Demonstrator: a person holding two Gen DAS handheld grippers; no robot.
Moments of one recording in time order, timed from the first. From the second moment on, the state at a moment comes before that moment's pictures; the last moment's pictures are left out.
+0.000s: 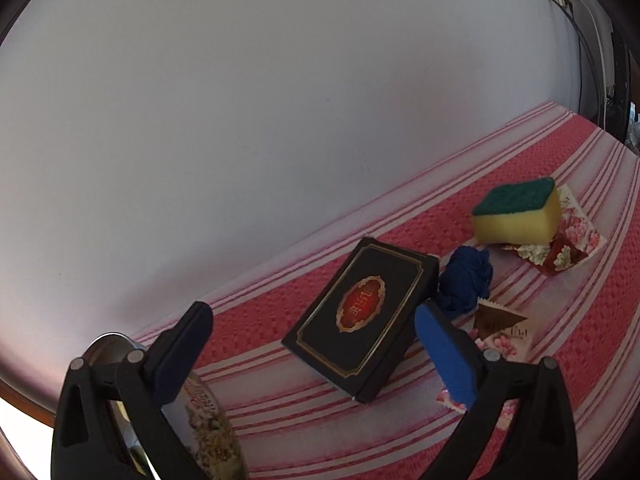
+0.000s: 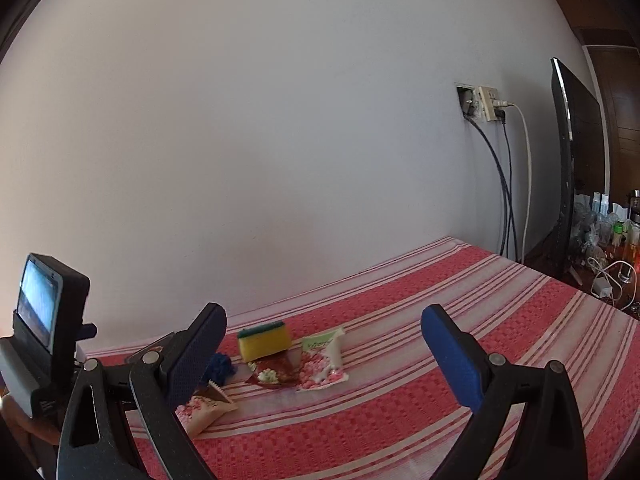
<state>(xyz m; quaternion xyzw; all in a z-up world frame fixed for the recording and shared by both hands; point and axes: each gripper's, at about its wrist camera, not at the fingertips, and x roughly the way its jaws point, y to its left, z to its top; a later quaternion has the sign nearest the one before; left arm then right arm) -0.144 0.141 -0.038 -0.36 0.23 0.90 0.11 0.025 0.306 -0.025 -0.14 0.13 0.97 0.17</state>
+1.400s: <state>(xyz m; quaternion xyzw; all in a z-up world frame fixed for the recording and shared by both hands) 0.001 0.068 -0.017 -0.23 0.03 0.97 0.04 -0.170 0.276 -0.093 -0.41 -0.03 0.91 0.06</state>
